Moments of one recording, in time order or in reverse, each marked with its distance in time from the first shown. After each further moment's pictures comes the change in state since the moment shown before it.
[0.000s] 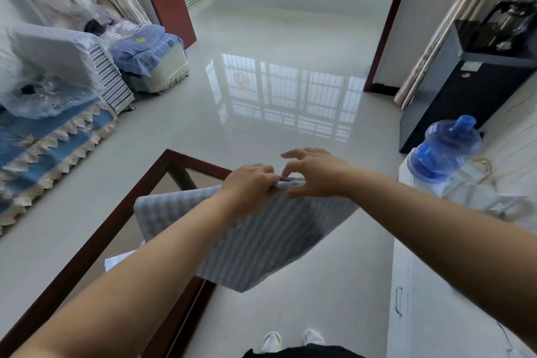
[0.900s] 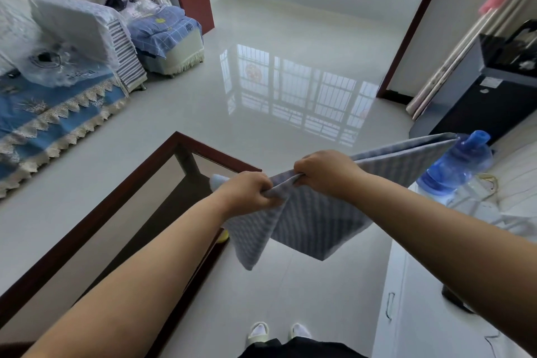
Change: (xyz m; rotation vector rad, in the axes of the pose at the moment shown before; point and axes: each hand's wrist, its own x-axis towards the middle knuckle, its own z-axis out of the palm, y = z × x) left_hand -0.045 -0.006 0.002 -0.352 -0.243 -0.362; right_hand 0.005 -0.027 0.004 -0.170 0.107 -0.066
